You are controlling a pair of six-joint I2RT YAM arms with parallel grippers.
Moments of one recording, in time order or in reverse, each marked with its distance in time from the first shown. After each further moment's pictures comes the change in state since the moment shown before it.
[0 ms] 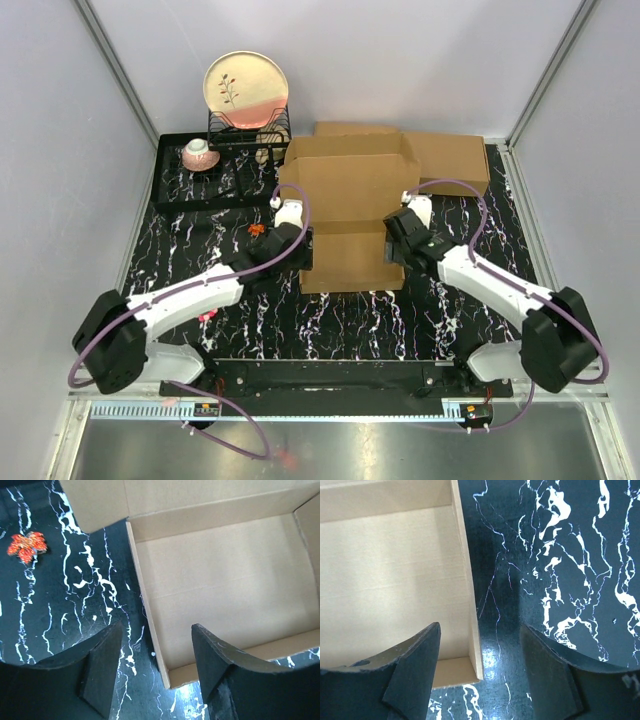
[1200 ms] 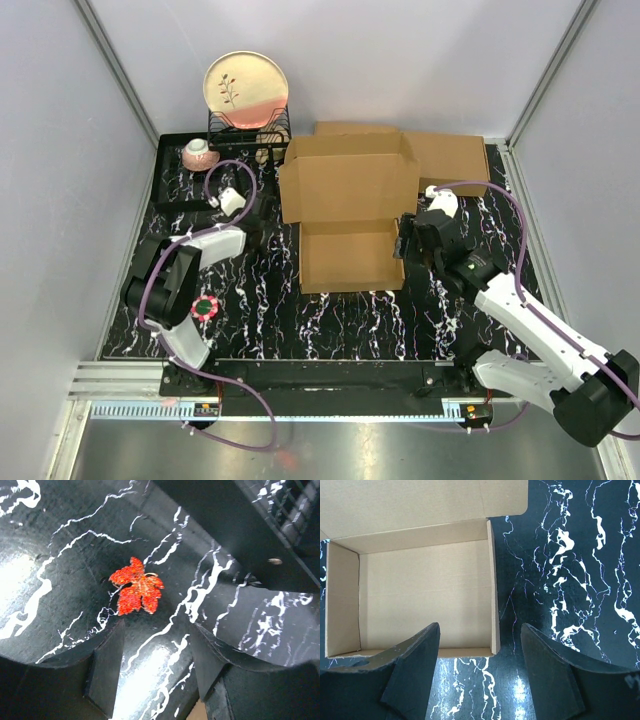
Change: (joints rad) left arm 0.443 0.367 0.123 0.070 -0.016 -0.583; right arm 0.000 -0.341 -0.011 -0.027 -0.074 -0.032
